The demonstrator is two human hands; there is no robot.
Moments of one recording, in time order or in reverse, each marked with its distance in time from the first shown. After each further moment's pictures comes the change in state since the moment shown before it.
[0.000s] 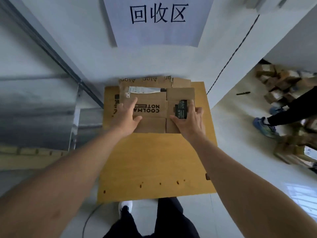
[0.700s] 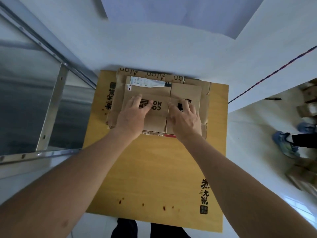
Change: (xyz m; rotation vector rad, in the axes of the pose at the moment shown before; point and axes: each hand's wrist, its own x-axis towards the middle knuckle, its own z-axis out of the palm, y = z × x) left_hand 0.092 0.008 0.085 0.365 0.045 0.049; right_hand 0.118 0.008 0.061 -0.426 -0.139 -0.553
